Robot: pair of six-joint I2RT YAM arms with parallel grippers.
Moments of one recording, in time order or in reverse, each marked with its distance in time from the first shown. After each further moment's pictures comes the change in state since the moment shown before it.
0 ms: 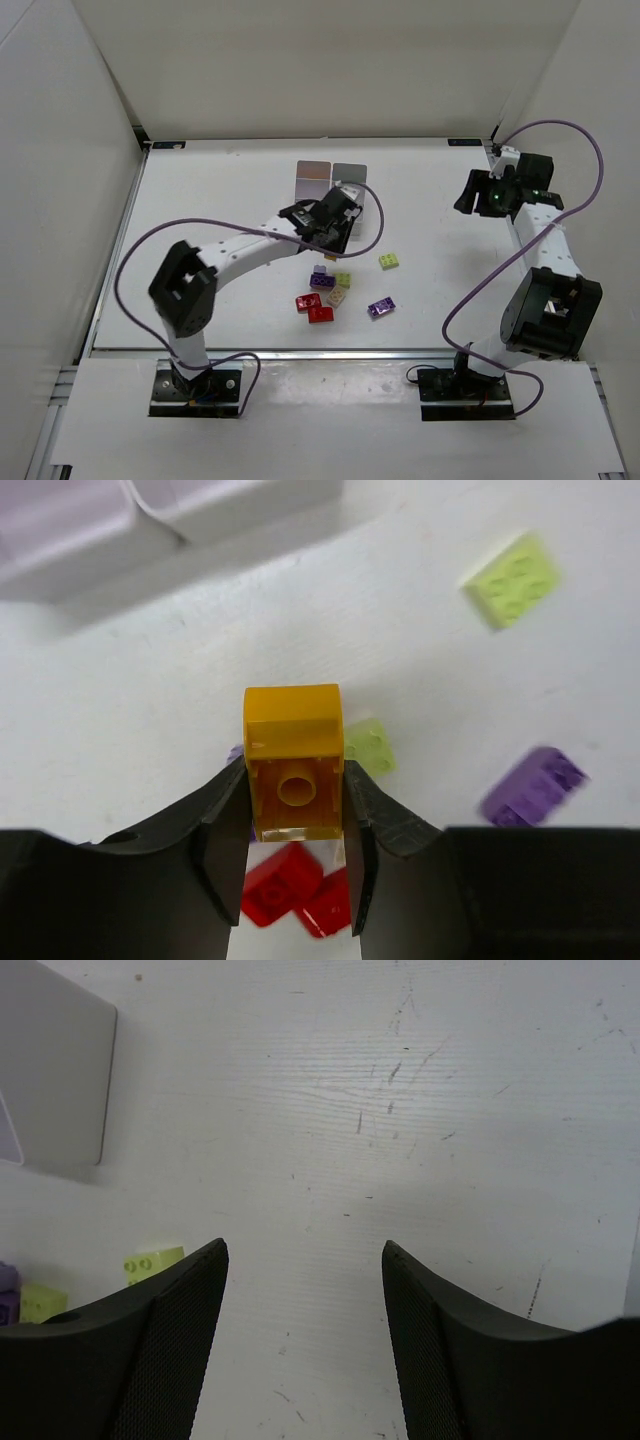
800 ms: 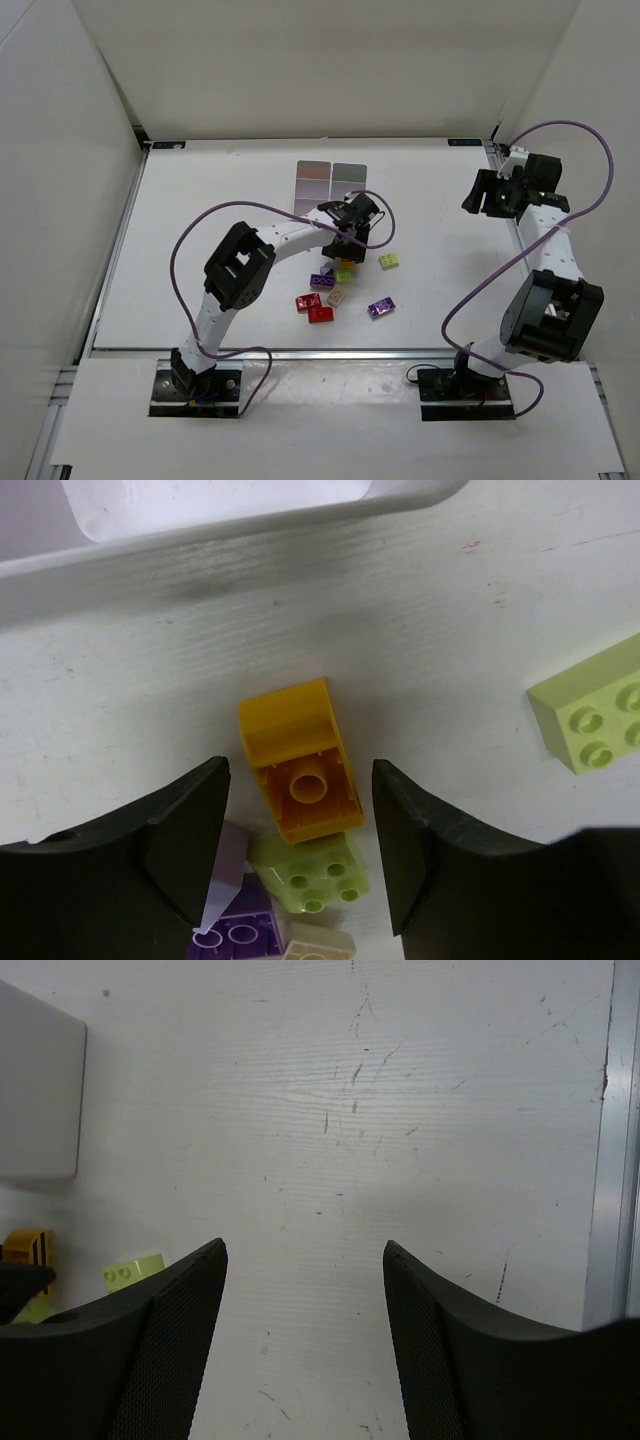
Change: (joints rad) left arm 0.002 0.317 0.263 -0.100 0.002 -0.173; right arm -0.028 -0.016 0.000 0.002 0.029 -0.002
